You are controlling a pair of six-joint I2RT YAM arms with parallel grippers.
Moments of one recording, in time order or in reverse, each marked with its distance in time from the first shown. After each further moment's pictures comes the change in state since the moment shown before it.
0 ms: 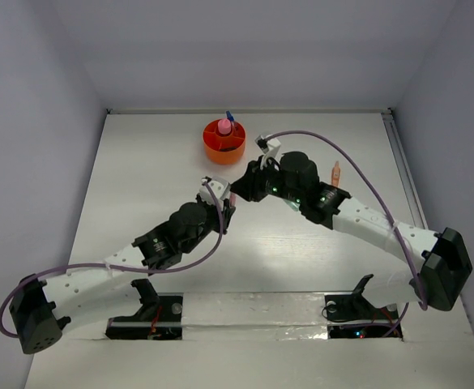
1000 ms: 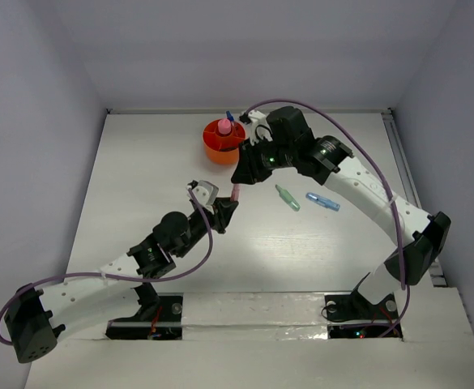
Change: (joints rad) left arm 0.011 -0.095 -0.143 0.304 0.084 0.020; right arm -0.074 0.230 0.630 -0.719 -0.187 -0.175
